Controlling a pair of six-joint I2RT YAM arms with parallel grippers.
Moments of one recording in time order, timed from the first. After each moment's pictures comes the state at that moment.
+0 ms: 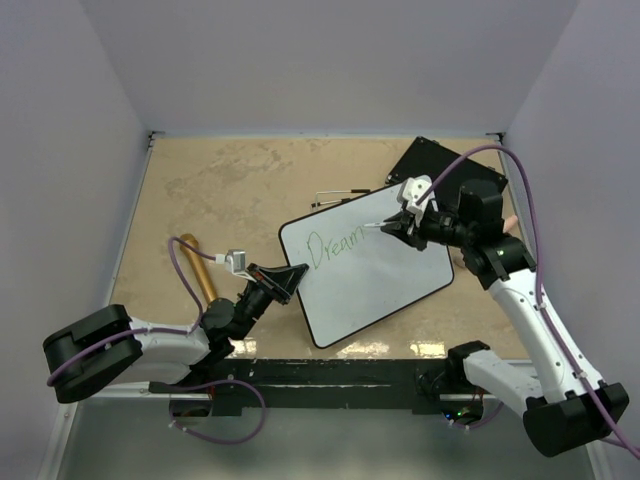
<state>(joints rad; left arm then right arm) -1.01 1.16 0.05 1.33 -0.39 -0.74 0.30 0.98 1.01 -0.47 -0.71 -0.51</state>
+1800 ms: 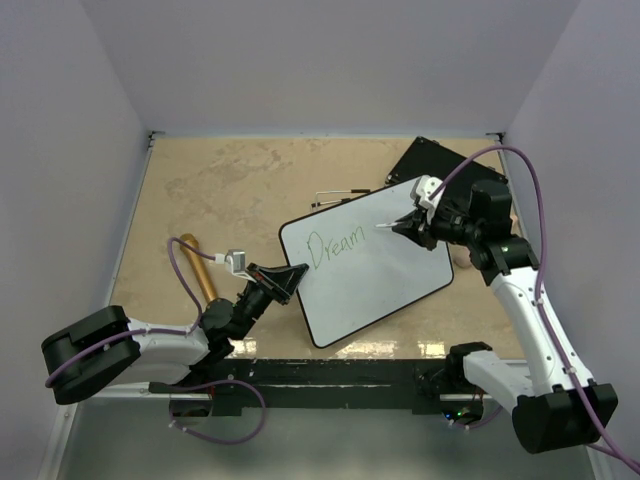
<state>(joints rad) -1.01 1.15 0.05 1.32 -0.38 -0.72 0.14 0.98 0.96 -0.48 -0.82 -0.52</state>
